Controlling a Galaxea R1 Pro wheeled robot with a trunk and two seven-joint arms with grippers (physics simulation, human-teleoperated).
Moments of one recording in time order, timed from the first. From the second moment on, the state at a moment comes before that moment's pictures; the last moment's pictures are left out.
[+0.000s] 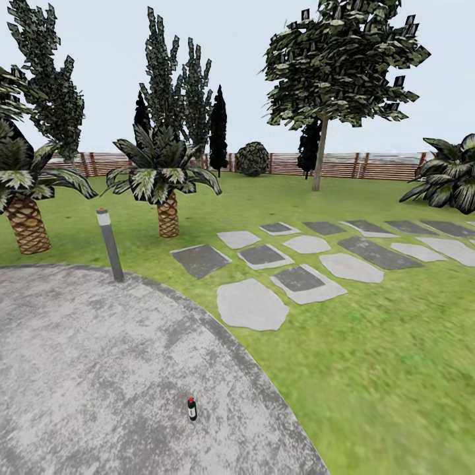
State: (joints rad) left arm -0.21 0.05 0.00 -0.19 0.00 -0.36 0.01; right arm -0.03 -0.03 0.00 -0.57 0.00 -0.31 0.00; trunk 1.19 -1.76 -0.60
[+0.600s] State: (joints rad) left arm -0.21 0.05 0.00 -0.19 0.00 -0.36 0.01; right arm -0.03 -0.03 0.00 -0.56 0.00 -0.31 0.00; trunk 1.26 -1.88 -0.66
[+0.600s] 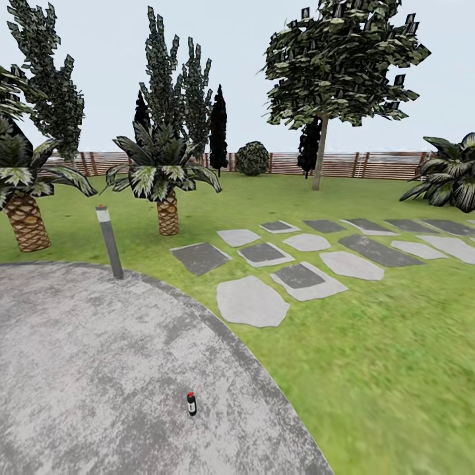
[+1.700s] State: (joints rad) left arm -0.21 0.05 0.00 -0.19 0.00 -0.36 0.01; right arm -0.03 -0.03 0.00 -0.56 0.00 -0.31 0.00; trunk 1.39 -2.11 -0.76
